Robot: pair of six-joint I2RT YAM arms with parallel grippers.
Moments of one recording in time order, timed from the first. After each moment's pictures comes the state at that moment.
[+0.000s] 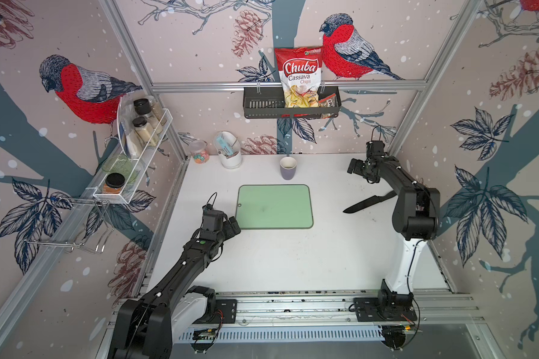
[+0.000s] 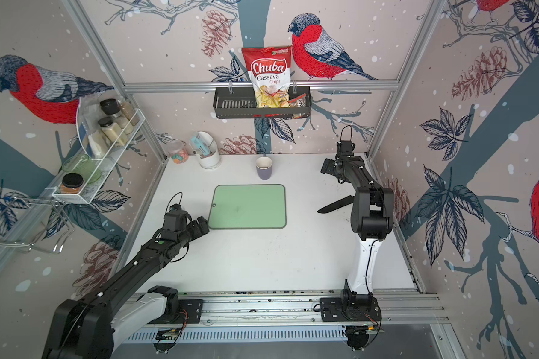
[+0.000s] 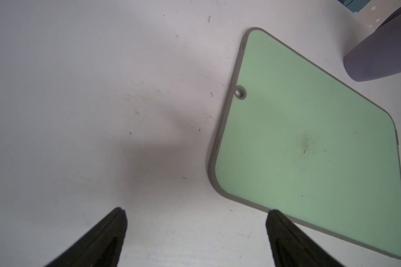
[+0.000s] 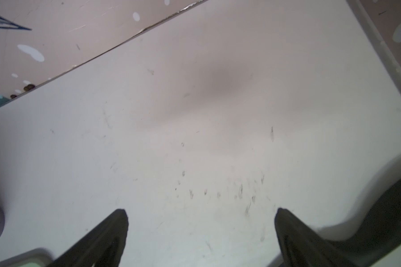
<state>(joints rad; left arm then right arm) -0.19 1.01 0.44 -0.24 -0.08 -0.57 0.01 2.14 1.79 -0.63 0.02 0.31</state>
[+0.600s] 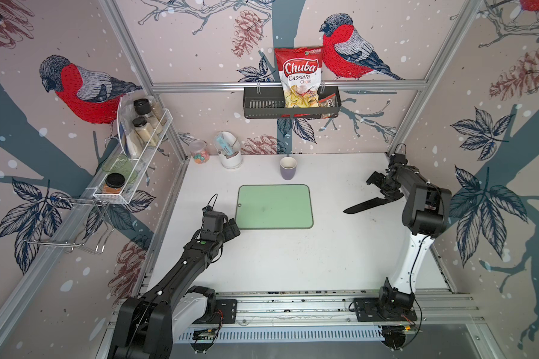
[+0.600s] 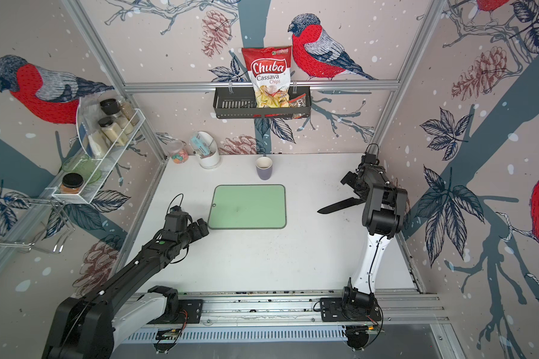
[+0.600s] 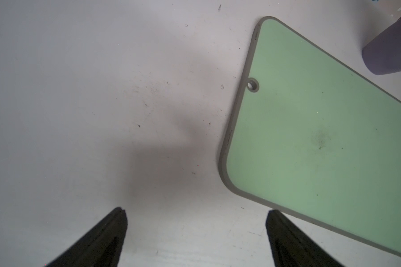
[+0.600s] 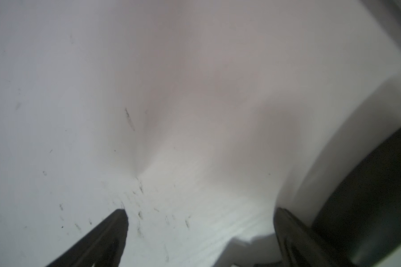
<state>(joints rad) -0.19 1.03 0.43 -0.25 -0.10 -0.57 -0.20 2.19 1.67 -0.70 -0.10 0.49</state>
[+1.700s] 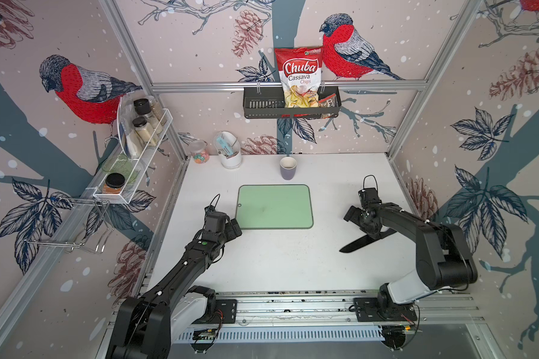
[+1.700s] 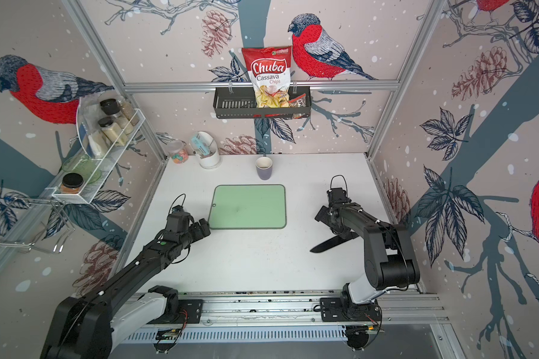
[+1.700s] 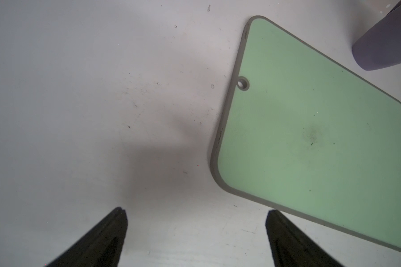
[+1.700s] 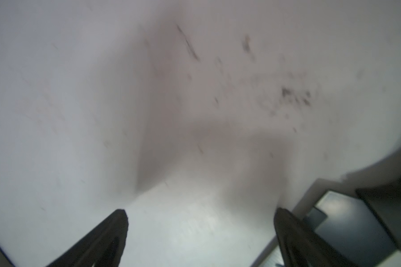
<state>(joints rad) -0.22 1.03 0.43 -0.23 -0.11 -0.57 0.16 1.53 0.81 -0.60 0.05 0.71</state>
